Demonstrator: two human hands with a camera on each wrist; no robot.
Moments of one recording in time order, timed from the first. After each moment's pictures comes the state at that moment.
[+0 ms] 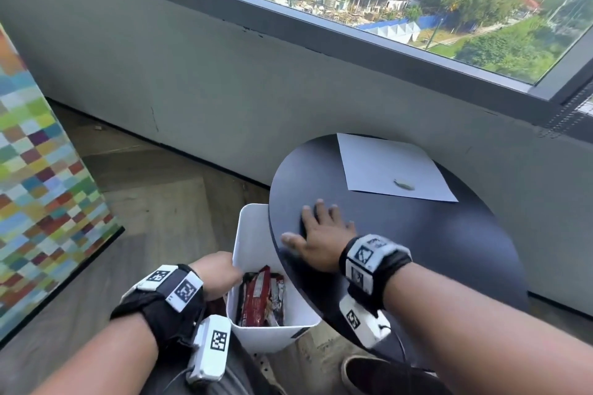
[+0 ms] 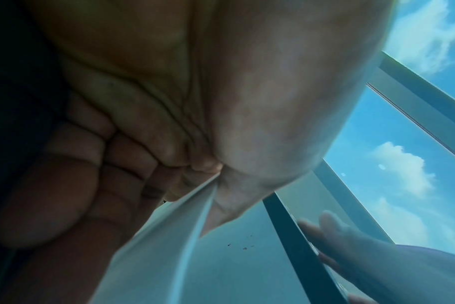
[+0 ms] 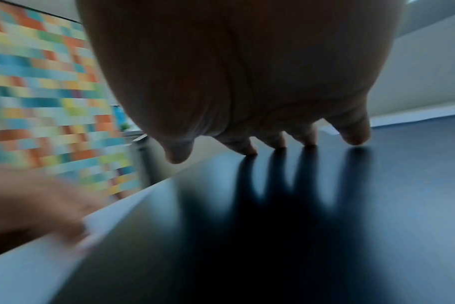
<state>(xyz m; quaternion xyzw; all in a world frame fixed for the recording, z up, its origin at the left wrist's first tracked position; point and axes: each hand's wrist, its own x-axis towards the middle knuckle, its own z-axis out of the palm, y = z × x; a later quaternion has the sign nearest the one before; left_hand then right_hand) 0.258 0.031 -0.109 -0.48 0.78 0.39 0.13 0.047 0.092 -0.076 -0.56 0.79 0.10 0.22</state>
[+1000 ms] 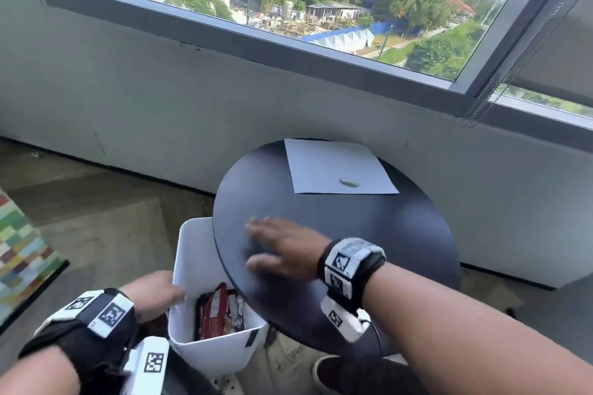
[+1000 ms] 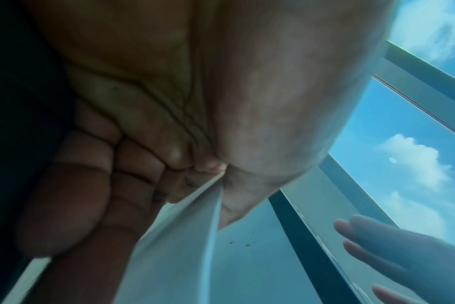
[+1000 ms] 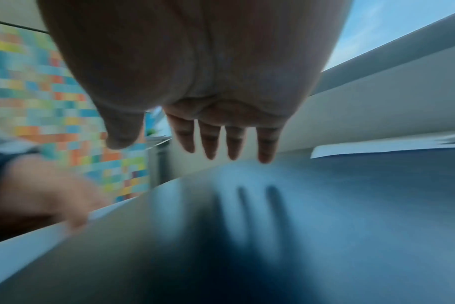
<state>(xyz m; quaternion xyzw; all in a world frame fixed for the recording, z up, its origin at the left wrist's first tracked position) 0.259 0.023 -0.123 -0.47 0.79 0.36 0.14 0.007 0.131 -0.053 -0.72 0.66 0.00 0.20</state>
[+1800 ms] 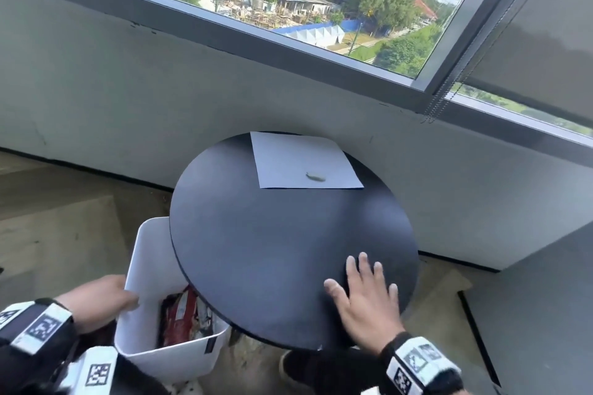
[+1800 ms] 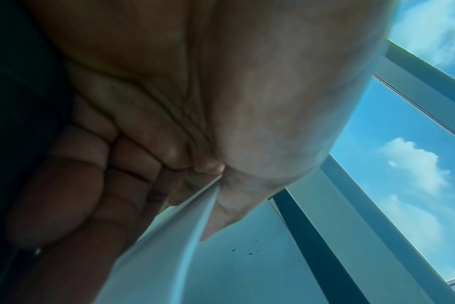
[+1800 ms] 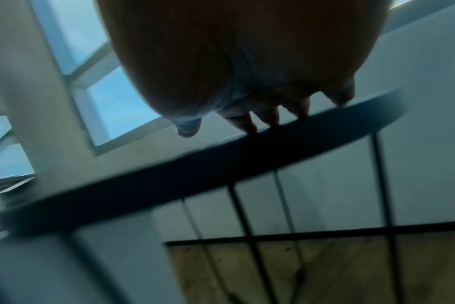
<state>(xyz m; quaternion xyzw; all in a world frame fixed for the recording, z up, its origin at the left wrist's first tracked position) 0.261 0.016 -0.150 -0.48 0.75 0.45 0.09 -0.057 0.305 -0.095 -0.34 0.92 0.00 0.19</state>
